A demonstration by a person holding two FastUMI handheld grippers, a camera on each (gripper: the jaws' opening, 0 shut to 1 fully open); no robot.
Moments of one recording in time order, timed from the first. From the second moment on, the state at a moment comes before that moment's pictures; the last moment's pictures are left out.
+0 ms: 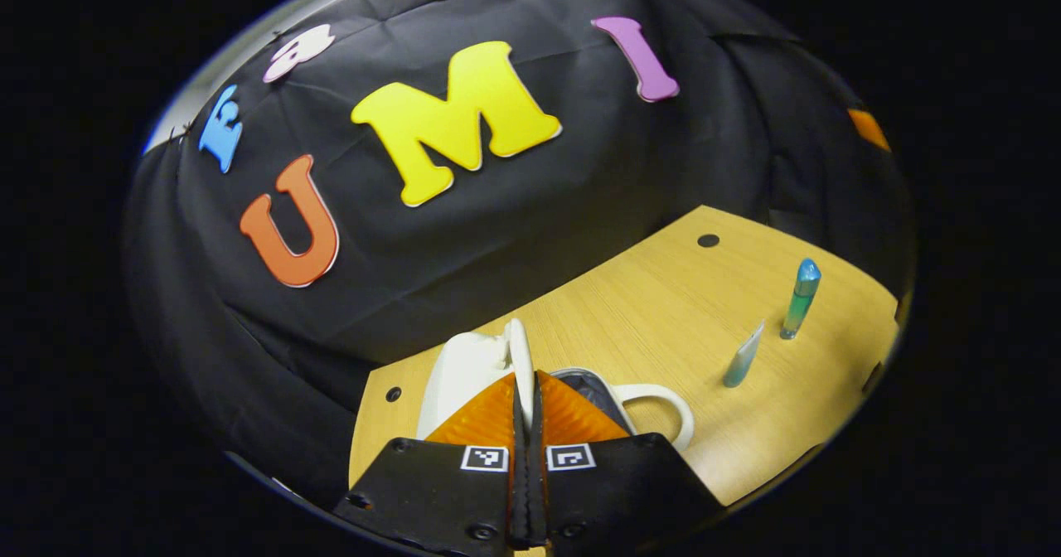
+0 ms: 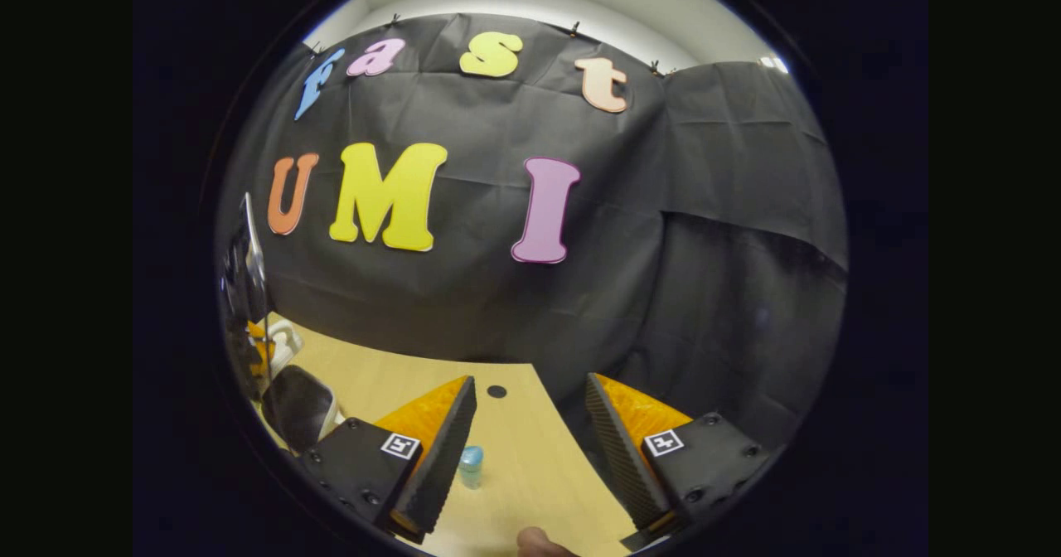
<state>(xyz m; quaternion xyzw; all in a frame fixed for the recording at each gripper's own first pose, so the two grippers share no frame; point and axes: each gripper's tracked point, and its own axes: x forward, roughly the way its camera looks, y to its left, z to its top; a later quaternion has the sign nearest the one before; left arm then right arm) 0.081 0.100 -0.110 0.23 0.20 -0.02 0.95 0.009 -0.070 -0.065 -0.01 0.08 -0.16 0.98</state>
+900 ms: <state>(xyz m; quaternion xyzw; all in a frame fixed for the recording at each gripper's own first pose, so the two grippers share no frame) 0.076 0.429 -0.140 0.08 0.27 0.09 0.95 0.015 0.019 -0.096 0.00 0.14 -0.13 0.98</state>
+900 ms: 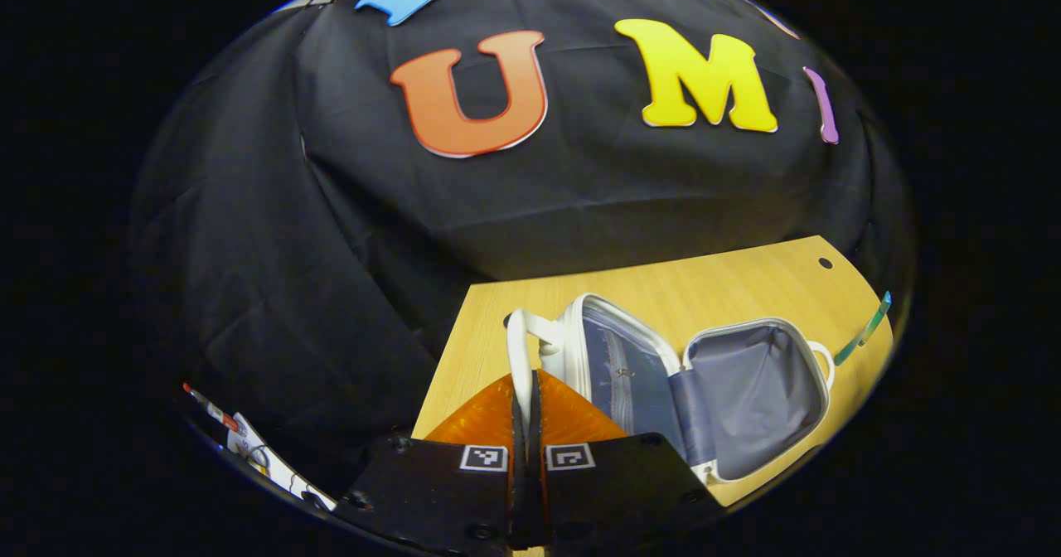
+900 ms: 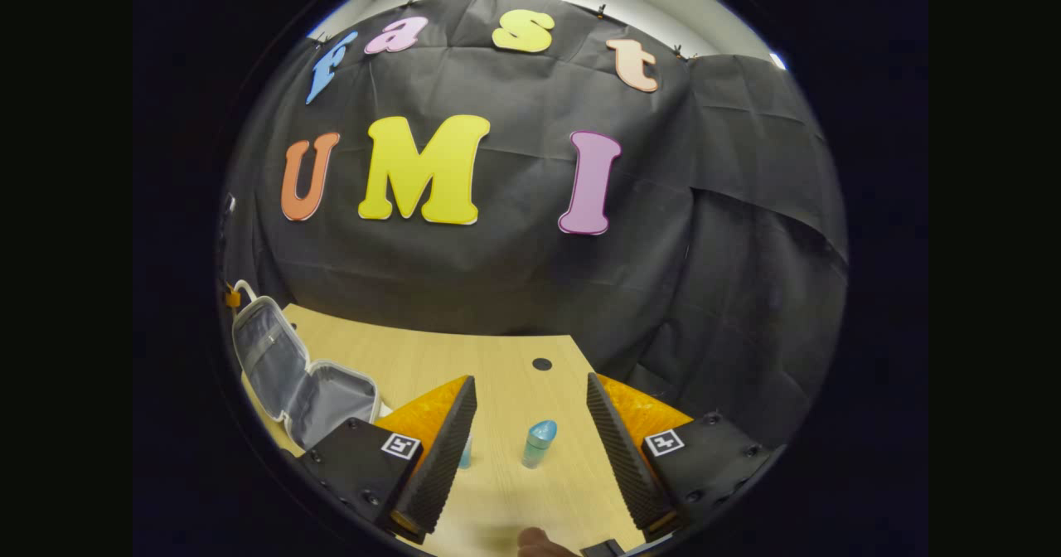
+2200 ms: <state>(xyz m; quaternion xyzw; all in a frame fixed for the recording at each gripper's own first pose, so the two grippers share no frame) 0.046 0.503 -0.320 -0.22 0.36 0.13 0.90 -0.018 0.011 -0.136 -0.05 0.18 -0.14 0.97</state>
